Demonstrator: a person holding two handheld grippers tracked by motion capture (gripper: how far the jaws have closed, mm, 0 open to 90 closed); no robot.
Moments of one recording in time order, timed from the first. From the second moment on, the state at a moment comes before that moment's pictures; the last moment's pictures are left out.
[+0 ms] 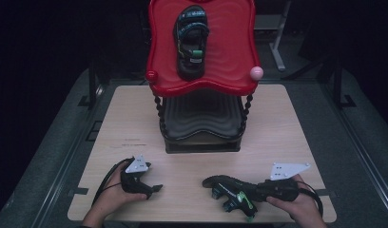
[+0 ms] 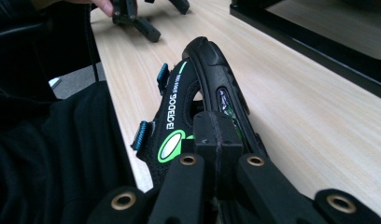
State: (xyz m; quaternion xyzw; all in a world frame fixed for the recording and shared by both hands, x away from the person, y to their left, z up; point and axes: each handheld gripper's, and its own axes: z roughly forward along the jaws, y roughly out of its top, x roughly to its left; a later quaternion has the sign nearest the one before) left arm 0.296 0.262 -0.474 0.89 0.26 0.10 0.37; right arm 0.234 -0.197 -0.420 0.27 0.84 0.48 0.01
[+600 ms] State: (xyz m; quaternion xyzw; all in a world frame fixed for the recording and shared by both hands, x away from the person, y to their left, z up) left arm 0.296 0.262 -0.474 0.89 0.26 0.10 0.37; right arm 0.272 -0.211 -0.422 0.30 0.81 0.49 0.02
